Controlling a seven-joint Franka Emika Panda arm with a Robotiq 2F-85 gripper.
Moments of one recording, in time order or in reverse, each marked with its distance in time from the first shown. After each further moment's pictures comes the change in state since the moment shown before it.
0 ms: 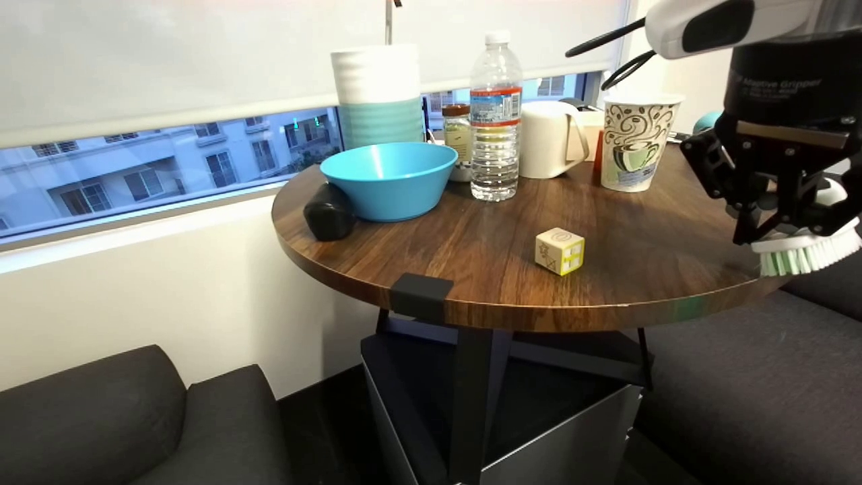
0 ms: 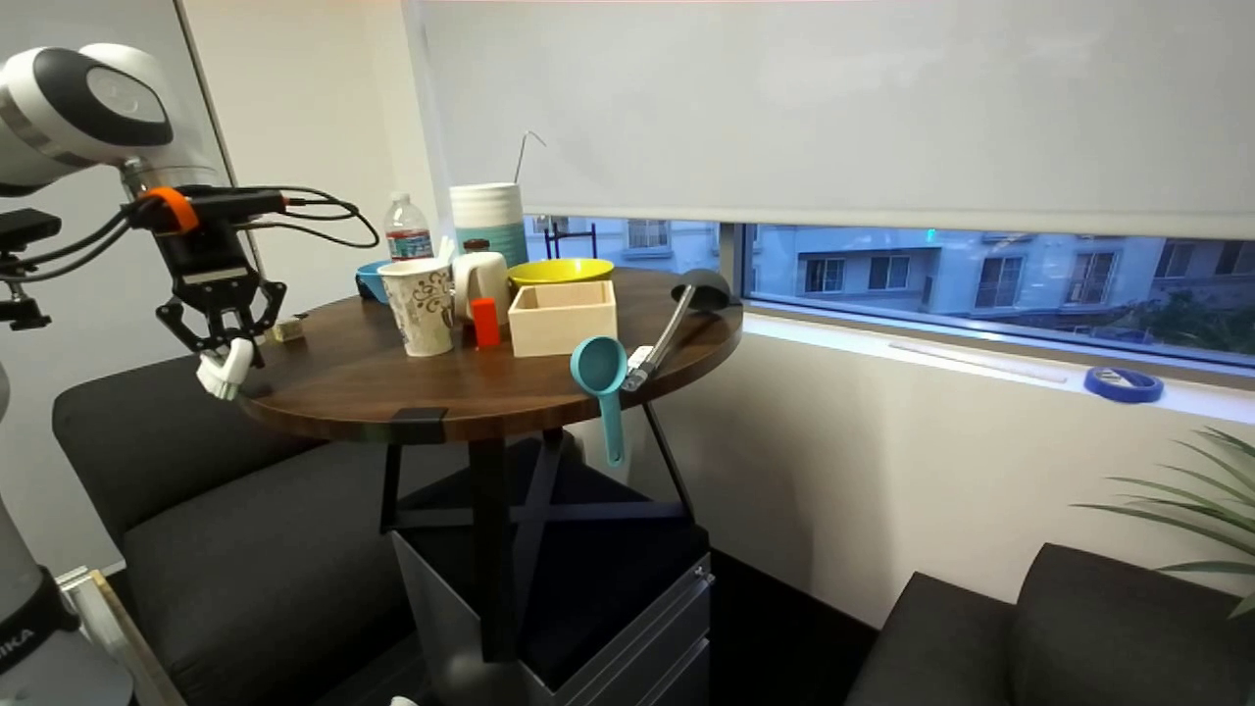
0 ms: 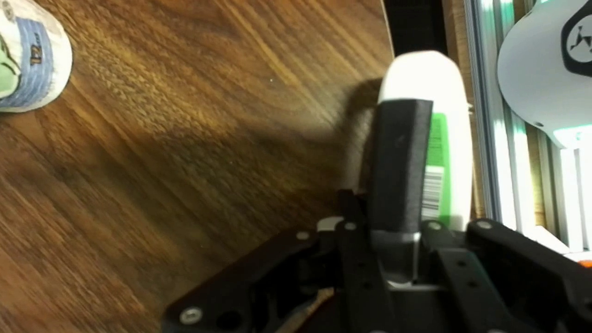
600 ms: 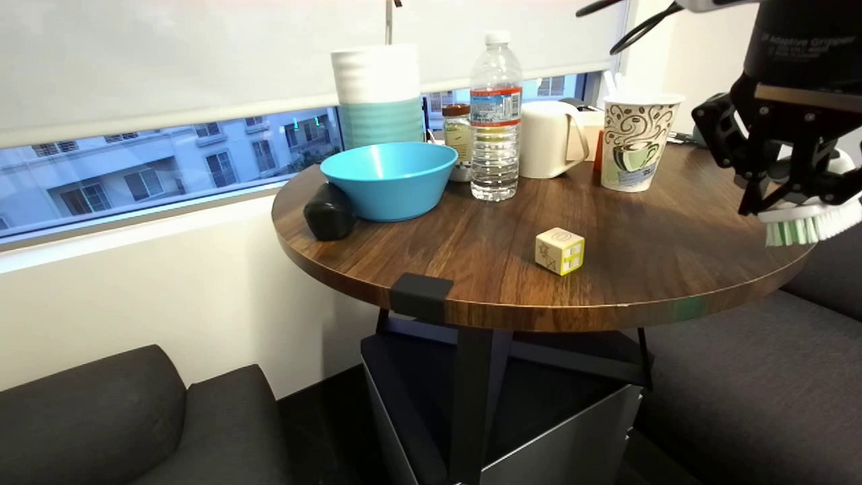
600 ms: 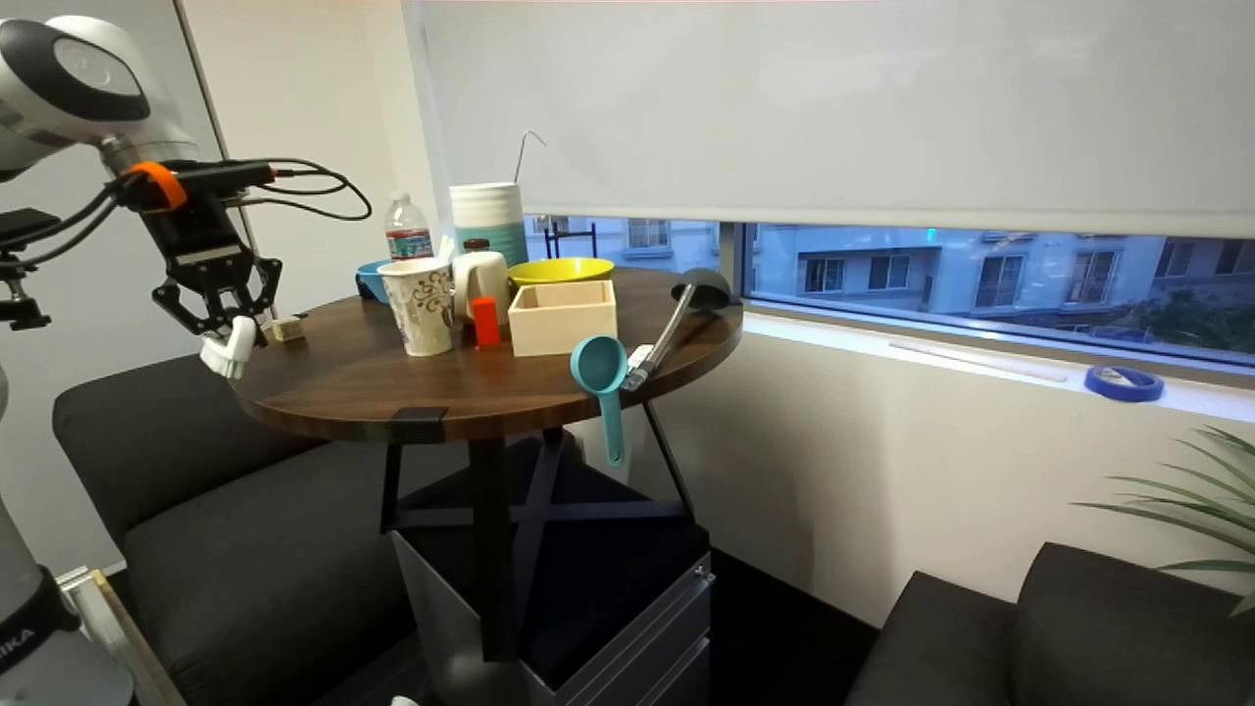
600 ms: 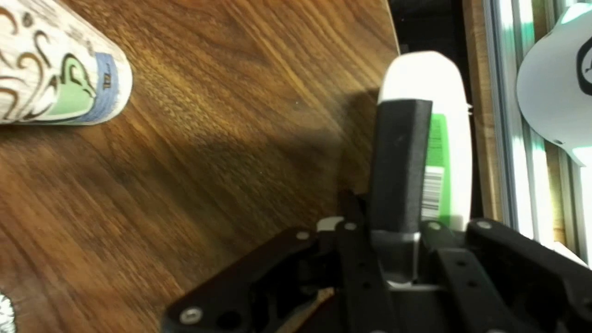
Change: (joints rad) arm -0.005 -0.077 0.015 0.002 -0.050 -0.021 -0.009
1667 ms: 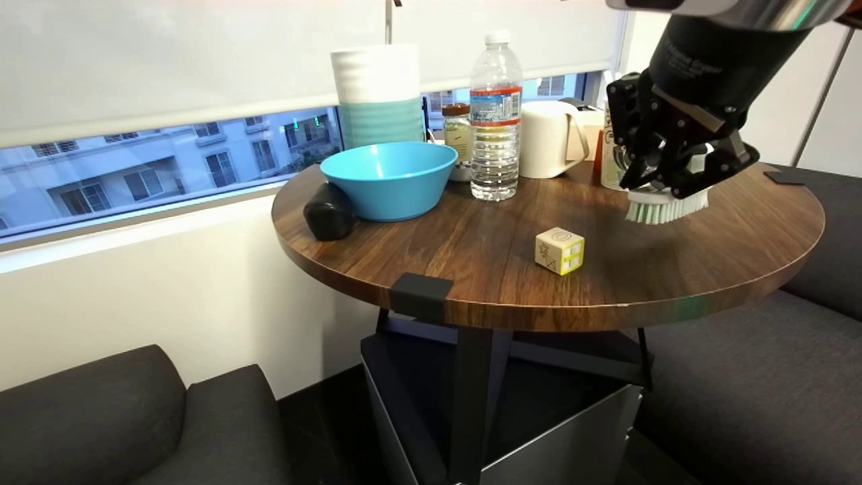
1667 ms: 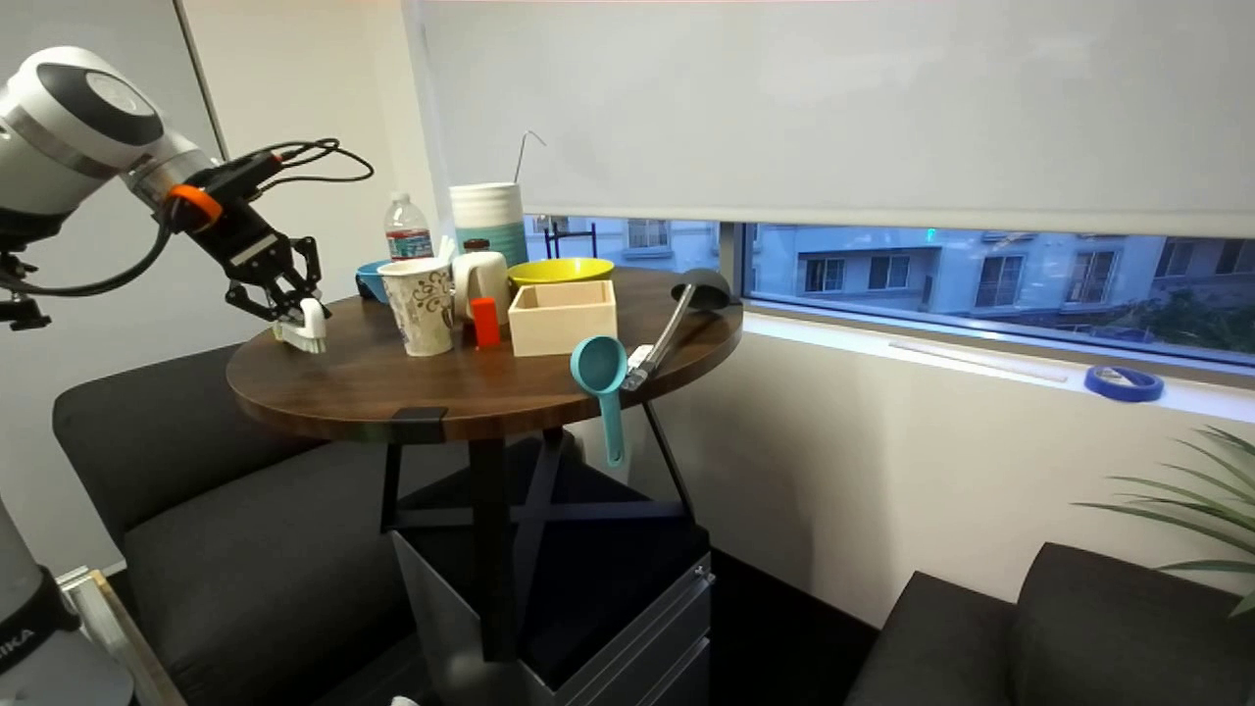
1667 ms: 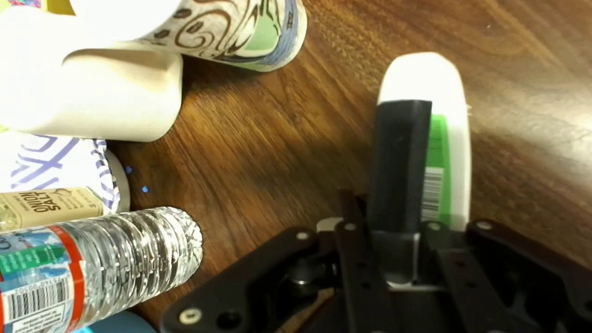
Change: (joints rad) arm -0.086 0.115 0.091 -0.009 -0.281 0.371 0.277
